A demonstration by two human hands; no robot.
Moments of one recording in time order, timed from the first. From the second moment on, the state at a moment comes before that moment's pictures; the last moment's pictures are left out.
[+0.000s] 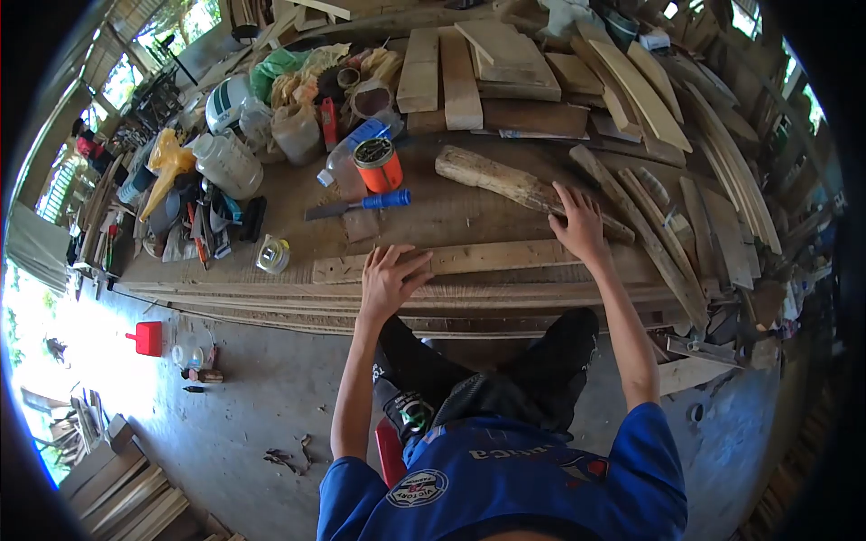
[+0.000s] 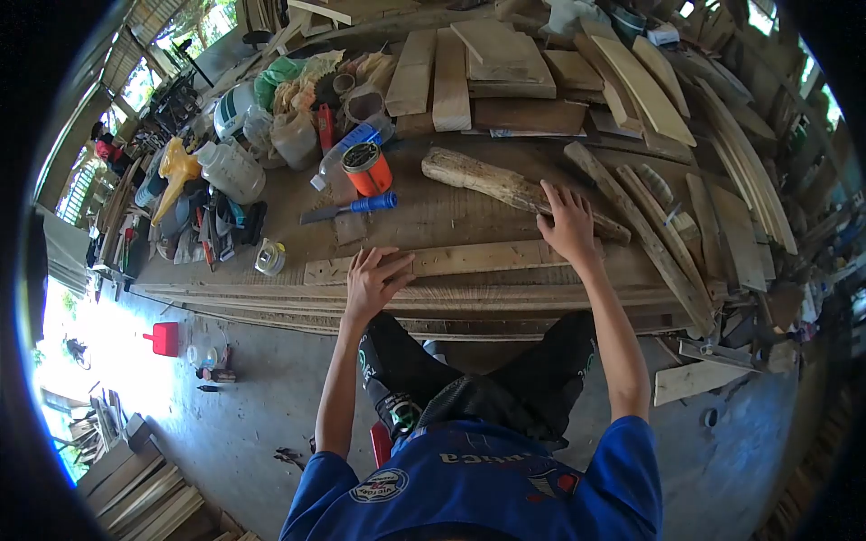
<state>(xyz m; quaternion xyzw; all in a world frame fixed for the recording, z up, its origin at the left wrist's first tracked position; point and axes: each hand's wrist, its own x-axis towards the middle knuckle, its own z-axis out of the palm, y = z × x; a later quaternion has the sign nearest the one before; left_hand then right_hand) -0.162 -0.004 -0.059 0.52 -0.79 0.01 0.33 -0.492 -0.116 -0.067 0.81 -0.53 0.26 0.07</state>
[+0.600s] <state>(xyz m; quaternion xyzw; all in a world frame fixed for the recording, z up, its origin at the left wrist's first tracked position) -0.167 -0.004 -0.059 0.54 -0.77 0.00 0.35 -0.491 -0.113 -0.065 0.80 -0.53 0.26 0.06</state>
